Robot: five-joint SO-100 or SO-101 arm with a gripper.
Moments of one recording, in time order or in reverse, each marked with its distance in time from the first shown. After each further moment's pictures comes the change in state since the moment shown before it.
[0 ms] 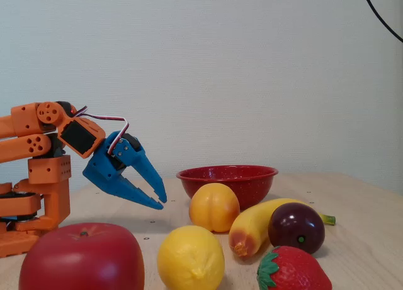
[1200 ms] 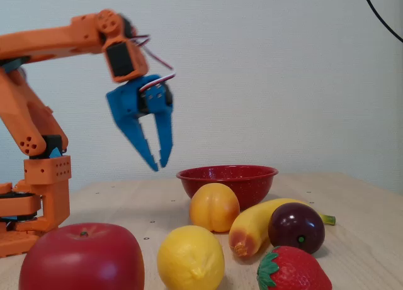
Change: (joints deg) arm -9.9 -70.9 -72.4 29.9 5.8
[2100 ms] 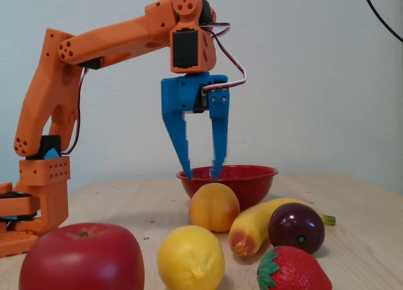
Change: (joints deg) arm -10.3 -46.7 -54.1 22.7 17.2
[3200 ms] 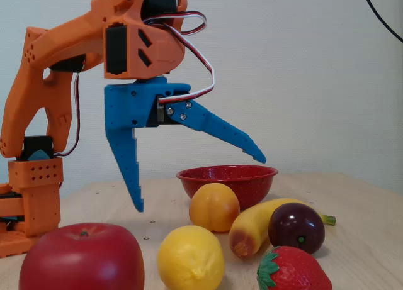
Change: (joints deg) arm -20.7 -6.2 -3.6 0.4 27.4
